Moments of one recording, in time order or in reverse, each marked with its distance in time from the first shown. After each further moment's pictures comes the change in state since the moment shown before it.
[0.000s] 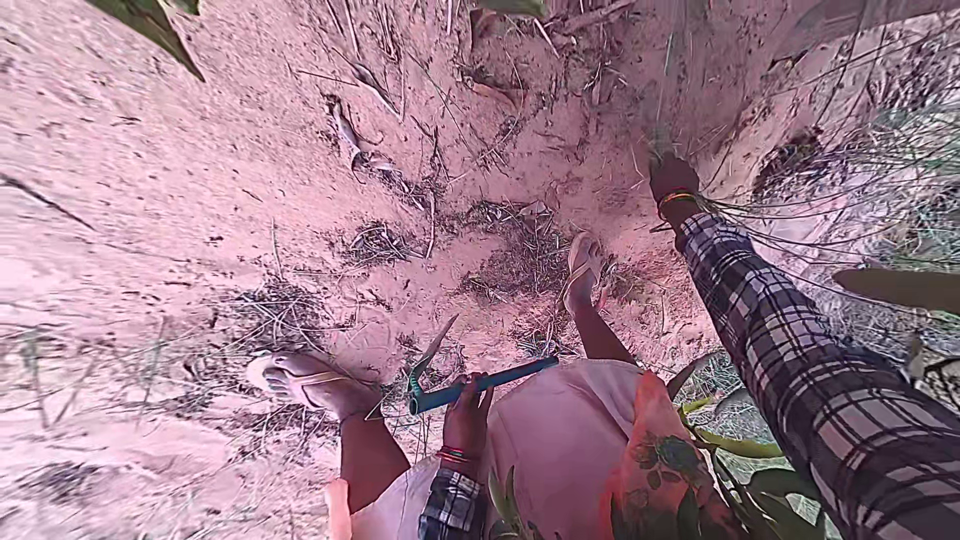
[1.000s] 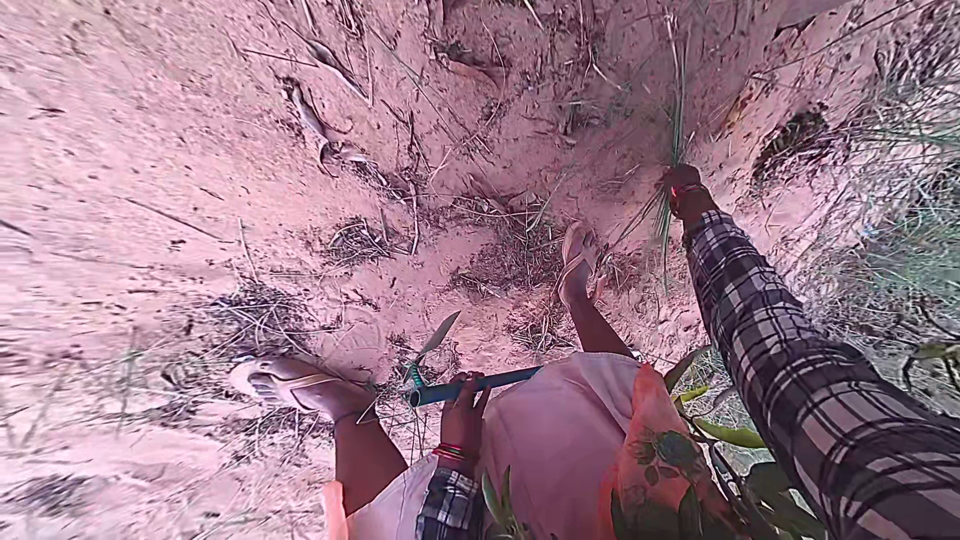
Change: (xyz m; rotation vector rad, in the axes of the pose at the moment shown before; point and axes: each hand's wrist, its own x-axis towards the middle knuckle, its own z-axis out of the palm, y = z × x) left_hand 0.001 -0.003 0.004 0.182 0.026 -0.018; right_hand 0.035 0.074 0.054 0.713 -0.094 0.291
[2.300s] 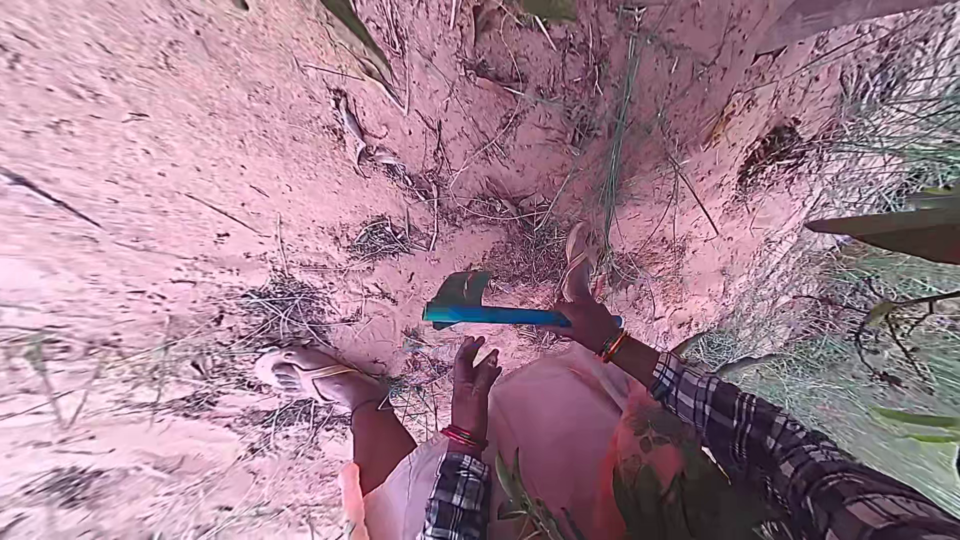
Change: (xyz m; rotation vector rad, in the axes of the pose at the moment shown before) left_hand -0.018 0.043 -0.010 0.304 -0.345 0.246; right_hand -0.364 -0.007 0.068 -0.616 -0.696 -0.680
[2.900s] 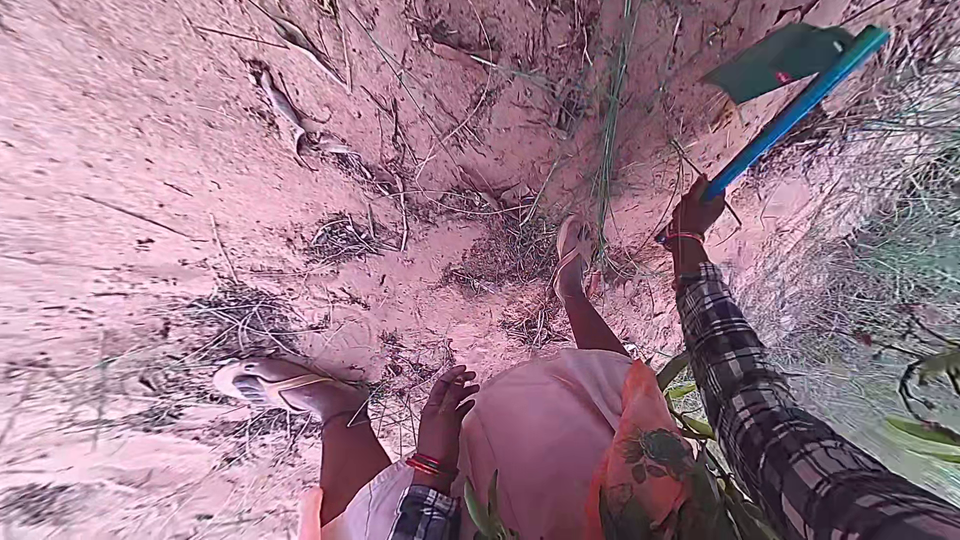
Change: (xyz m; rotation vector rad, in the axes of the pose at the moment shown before) left_hand 0.001 -0.007 0.003 0.101 0.121 -0.238; right_hand 0.088 0.237 -0.117 0.720 1.416 0.529
